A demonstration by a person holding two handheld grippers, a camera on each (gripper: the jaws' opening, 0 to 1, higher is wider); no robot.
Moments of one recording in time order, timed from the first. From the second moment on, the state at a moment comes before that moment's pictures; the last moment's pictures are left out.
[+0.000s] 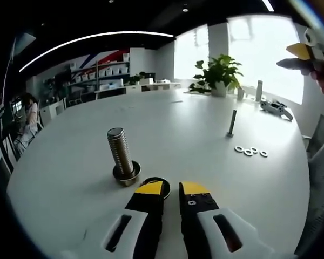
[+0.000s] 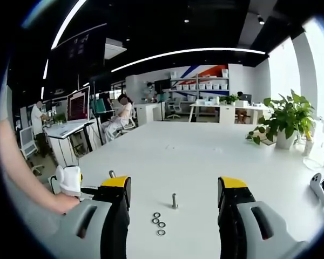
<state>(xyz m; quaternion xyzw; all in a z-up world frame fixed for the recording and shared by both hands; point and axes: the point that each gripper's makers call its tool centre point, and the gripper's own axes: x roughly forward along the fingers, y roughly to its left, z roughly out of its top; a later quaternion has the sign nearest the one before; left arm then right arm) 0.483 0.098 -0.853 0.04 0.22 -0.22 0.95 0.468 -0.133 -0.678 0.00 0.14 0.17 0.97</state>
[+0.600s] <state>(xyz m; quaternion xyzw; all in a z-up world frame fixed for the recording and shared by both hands) 0.478 0.089 -0.791 0.02 0.18 -0.24 0.95 0.464 -0.122 -0.678 -0.02 0.14 0.19 0.97</state>
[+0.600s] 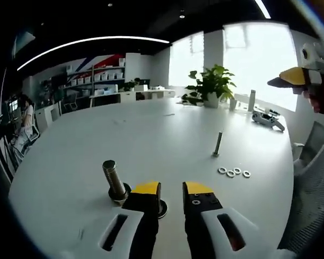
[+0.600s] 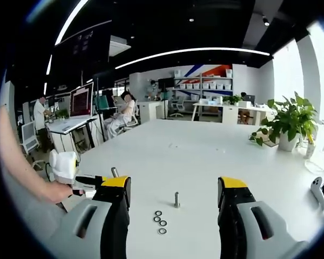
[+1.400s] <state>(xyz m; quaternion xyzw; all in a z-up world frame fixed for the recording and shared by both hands) 0.438 0.104 -0.656 -0.01 0.06 -0.23 0.97 0.455 -0.102 -0.679 -0.03 0.14 0.23 0.96</state>
